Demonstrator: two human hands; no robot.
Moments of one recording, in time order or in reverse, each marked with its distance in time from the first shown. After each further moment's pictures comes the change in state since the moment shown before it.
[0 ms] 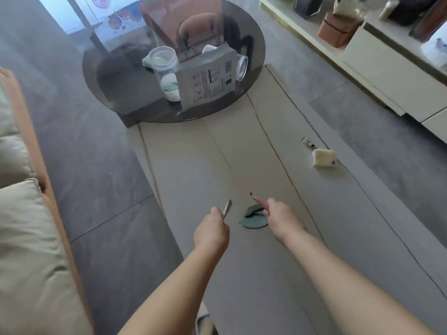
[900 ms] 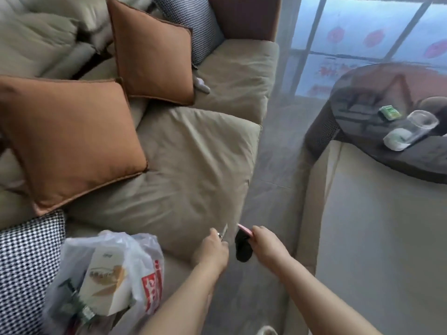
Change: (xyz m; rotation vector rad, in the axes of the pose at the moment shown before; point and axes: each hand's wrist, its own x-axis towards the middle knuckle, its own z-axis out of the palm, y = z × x) left_hand -0.314 -0.358 -0.023 -0.579 0.277 -0.694; right_hand -0.291 -0.291 0.204 -0.420 -0.343 -0.791
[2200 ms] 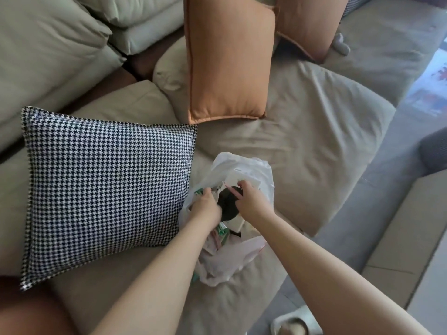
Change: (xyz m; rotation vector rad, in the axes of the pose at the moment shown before) left_hand -0.008 -0.347 -0.099 -0.212 0.086 -0.252; right_hand -0.017 -0.314 0.209 -0.002 -0.173 -0.203
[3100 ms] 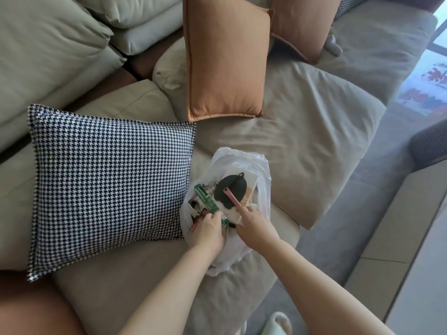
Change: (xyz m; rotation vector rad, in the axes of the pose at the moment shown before) left_hand -0.053 -0.038 0.047 0.052 -0.009 0.222; right_hand -0.054 0.036 0.034 -0.279 -0.074 -0.129
